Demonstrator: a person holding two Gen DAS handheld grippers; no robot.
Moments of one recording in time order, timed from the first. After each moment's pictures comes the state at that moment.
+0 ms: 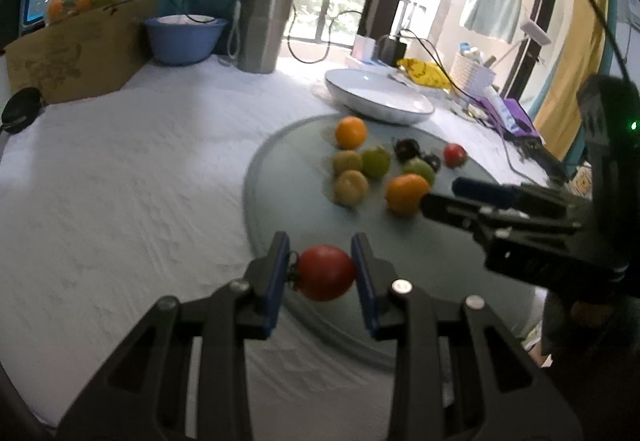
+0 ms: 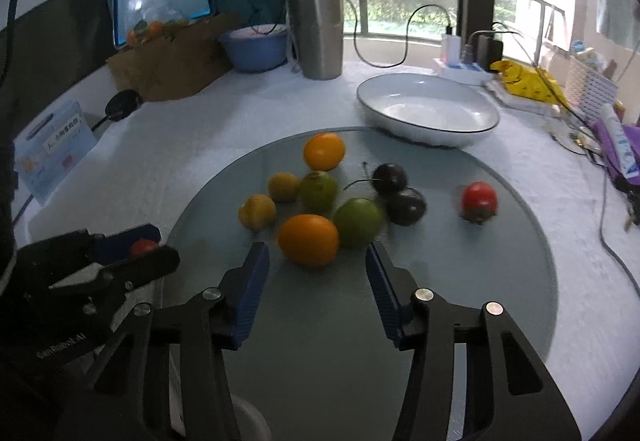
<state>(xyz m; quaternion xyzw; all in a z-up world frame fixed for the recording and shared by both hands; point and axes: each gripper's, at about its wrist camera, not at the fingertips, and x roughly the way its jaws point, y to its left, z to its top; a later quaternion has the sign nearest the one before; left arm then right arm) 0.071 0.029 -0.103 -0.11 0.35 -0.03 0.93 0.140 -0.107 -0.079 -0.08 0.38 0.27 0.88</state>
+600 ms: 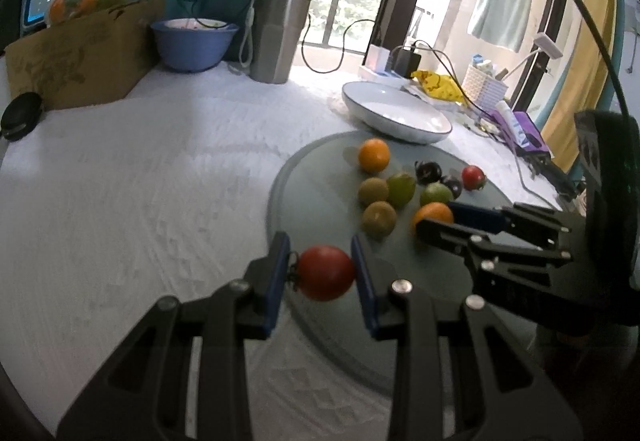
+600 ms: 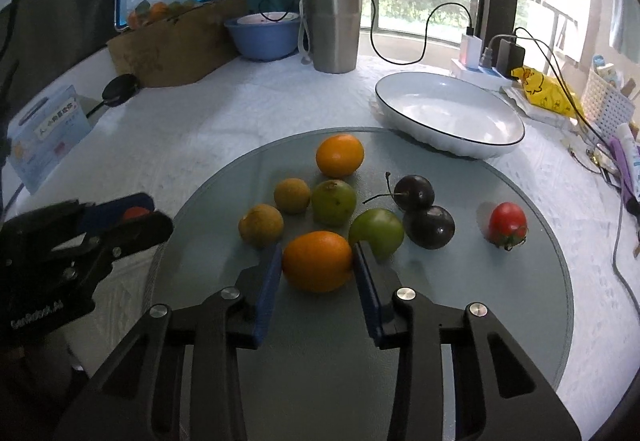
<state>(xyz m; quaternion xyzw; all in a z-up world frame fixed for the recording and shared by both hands) 0.091 0.044 -0.098 -0.11 0.35 -0.03 0.93 0.156 -0.090 -0.088 -0.11 0.38 0.28 0.87</state>
